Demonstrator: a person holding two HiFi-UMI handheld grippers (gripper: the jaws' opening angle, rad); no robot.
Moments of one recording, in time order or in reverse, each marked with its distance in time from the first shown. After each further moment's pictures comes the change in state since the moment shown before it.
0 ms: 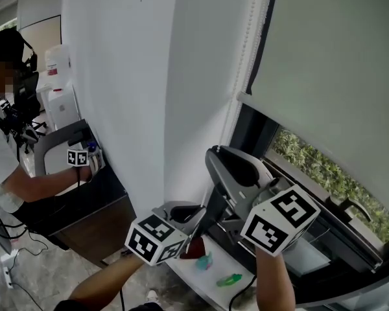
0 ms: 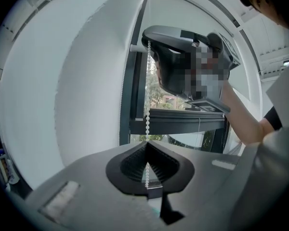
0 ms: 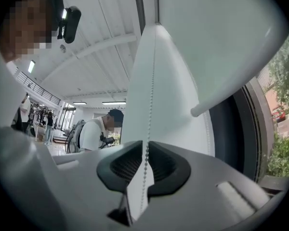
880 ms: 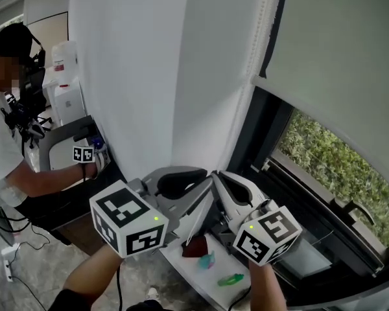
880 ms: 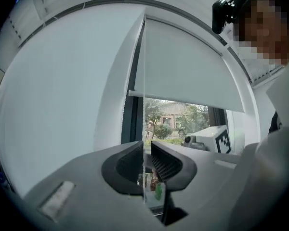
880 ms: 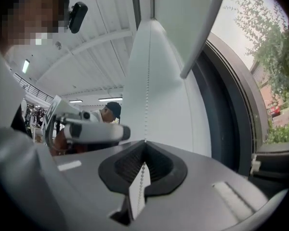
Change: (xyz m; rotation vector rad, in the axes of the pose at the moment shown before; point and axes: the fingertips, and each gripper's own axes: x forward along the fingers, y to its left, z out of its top) left arm -0.065 -0.009 0.136 0.032 -0.274 -0.028; right arm -0.014 -0.002 -0.064 0.040 0.052 -0.039
